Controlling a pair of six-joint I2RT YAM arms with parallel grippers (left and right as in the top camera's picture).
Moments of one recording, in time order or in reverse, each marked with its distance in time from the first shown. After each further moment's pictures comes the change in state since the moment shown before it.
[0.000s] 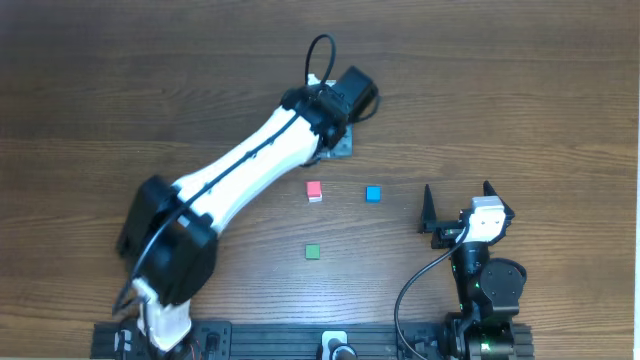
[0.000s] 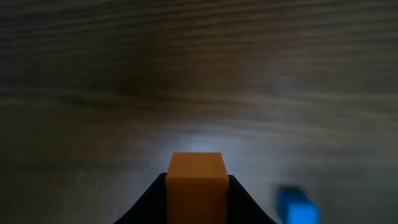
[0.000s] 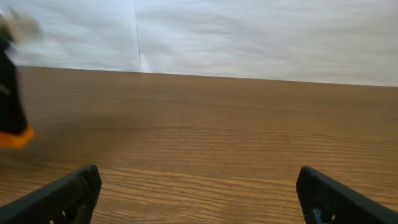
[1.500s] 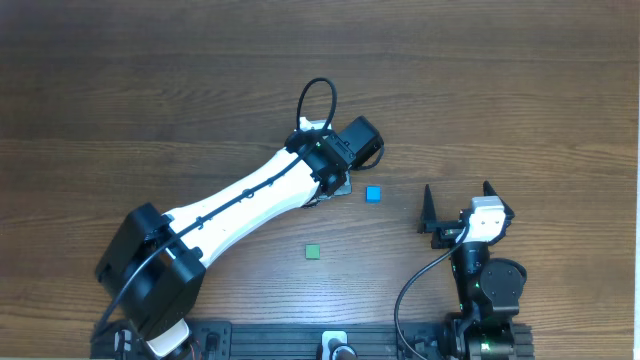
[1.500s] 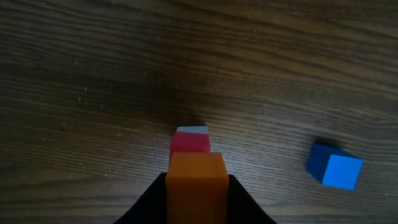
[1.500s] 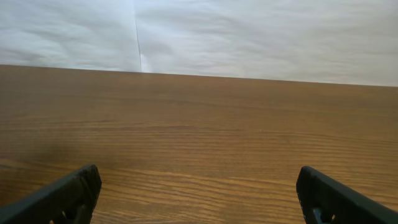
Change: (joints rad) left arm -0.106 -0.120 -0.240 0.016 -0.034 -0.232; right arm 0.000 0.000 0.000 0.000 0.000 0.000
